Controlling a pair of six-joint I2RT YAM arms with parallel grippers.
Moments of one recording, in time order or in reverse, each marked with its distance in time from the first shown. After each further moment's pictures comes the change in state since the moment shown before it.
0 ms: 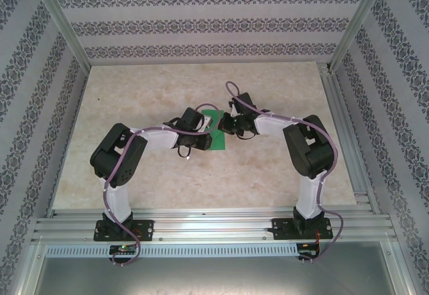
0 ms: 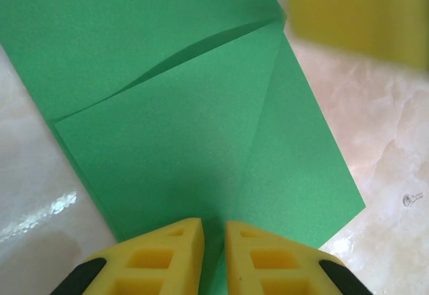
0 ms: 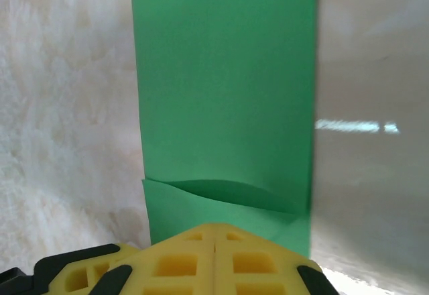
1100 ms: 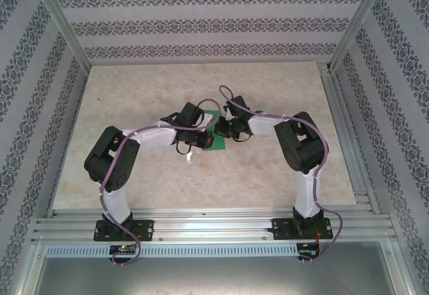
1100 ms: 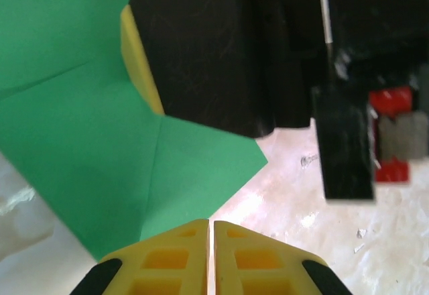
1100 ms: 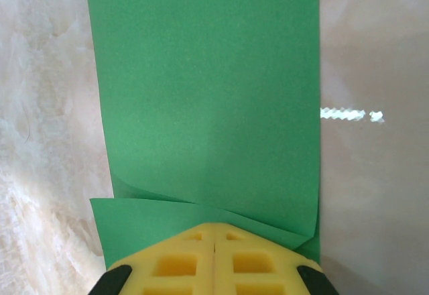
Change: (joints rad) left arm -0.002 -0.051 0.074 -0.140 0.132 0.000; right arm 0.019 0.081 0.040 -0.009 -0.003 -0.018
